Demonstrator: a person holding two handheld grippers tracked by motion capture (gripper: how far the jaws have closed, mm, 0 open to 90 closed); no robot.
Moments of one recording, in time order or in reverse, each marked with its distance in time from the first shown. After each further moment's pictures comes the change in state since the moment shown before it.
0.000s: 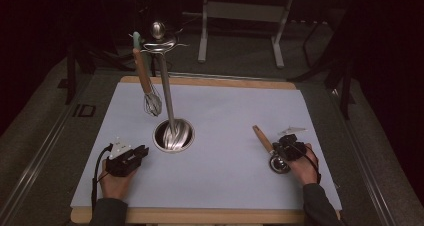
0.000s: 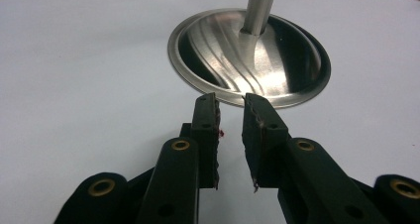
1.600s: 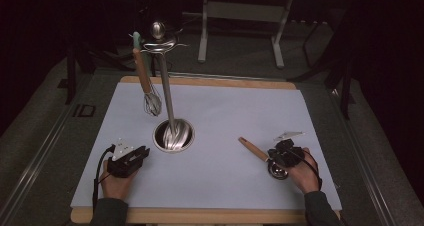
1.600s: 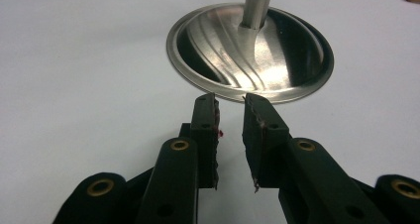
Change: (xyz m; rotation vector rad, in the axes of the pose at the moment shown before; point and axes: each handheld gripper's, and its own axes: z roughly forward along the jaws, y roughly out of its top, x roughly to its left) left arm -0.005 -0.001 0.002 0.011 0.021 0.031; right arm 0.025 0.000 -0.023 0.040 0.074 -0.042
